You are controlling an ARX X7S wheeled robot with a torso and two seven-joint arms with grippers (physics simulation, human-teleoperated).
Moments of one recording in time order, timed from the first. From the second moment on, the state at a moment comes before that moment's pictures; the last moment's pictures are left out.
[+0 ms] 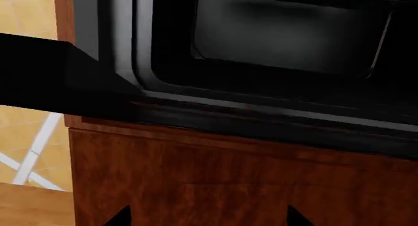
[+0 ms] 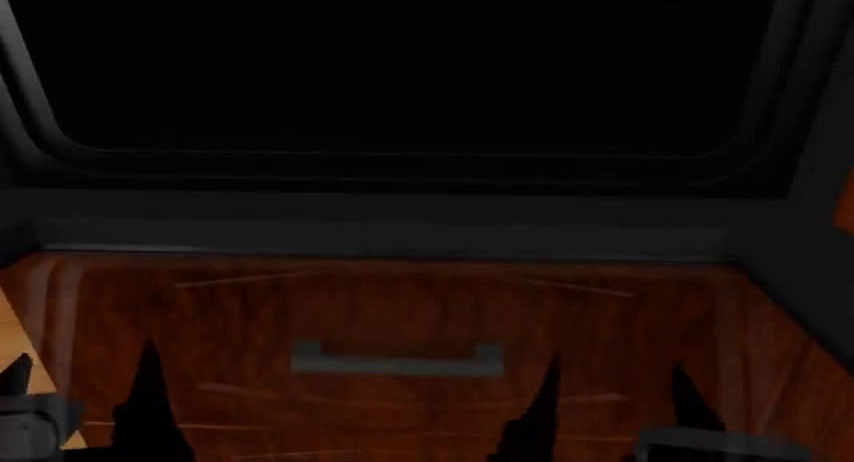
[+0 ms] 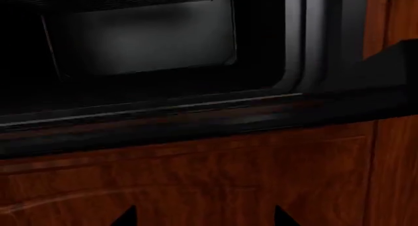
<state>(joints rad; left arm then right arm) -0.11 -0.33 0.21 0.33 -0.46 -0.27 -0.40 0.11 0.34 -0.21 -0.27 0.44 0.19 0.35</state>
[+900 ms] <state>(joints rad) -1.03 -0.33 0.12 0.48 -1.02 -1.10 -0.78 1.04 0.47 -0.15 -0.44 0.92 0.95 0.57</state>
